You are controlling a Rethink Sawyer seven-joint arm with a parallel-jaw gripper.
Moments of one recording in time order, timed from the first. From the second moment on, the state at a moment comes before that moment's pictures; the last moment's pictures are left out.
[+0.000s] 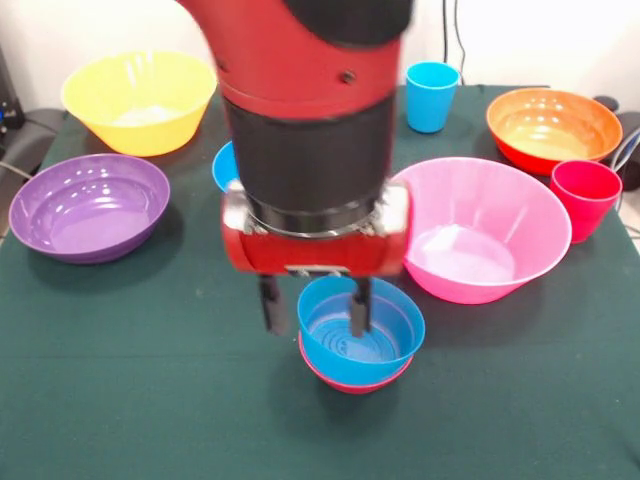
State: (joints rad) arm -0.20 0.05 -0.44 0.26 0.53 1.29 1.50
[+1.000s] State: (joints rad) arm -0.26 -0.24 -0.21 0.87 0.33 0.96 1.20
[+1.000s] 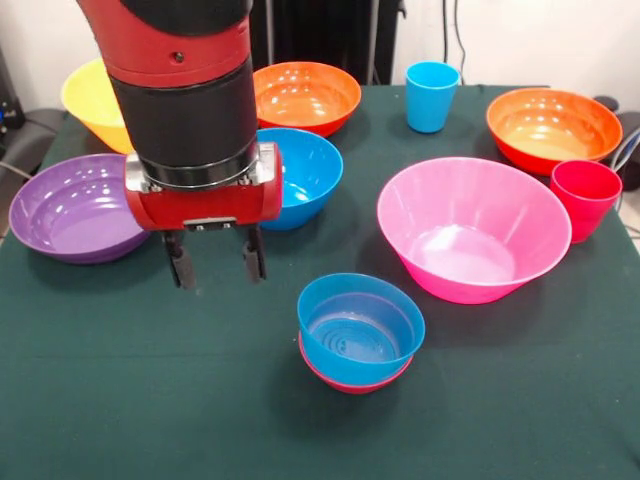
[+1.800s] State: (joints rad) arm -0.26 -0.24 -0.07 0.89 0.25 0.96 1.20
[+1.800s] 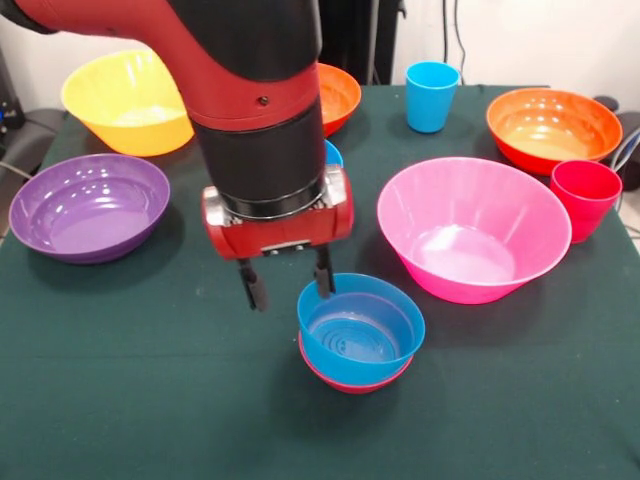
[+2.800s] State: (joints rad) arm -0.27 -0.14 -0.02 0.77 0.16 0.96 1.20
